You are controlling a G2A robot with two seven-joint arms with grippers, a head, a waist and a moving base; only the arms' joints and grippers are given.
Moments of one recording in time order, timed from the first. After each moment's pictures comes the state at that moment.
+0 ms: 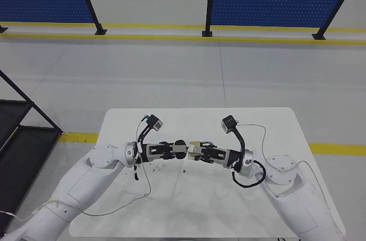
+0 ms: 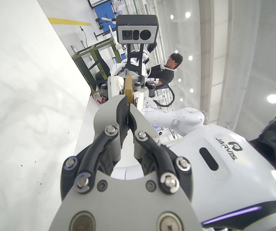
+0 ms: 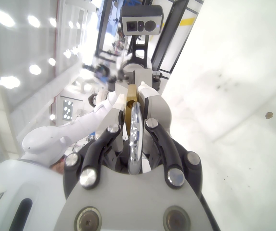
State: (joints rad) left arm 1.22 -0.89 -1.04 -1.57 -0.68 -0.42 -0.98; right arm -1.23 -1.13 1.04 -1.77 0.27 -0.05 0.83
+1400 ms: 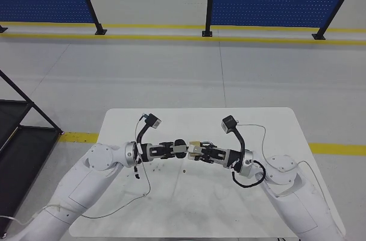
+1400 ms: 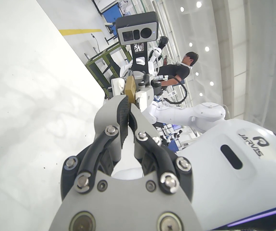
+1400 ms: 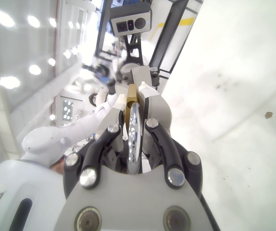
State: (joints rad) left arm 1.25 -0.92 -1.10 -1.61 -0.50 -0.49 -0.93; right arm -1.23 -1.13 1.04 -1.77 0.27 -0.05 0.83
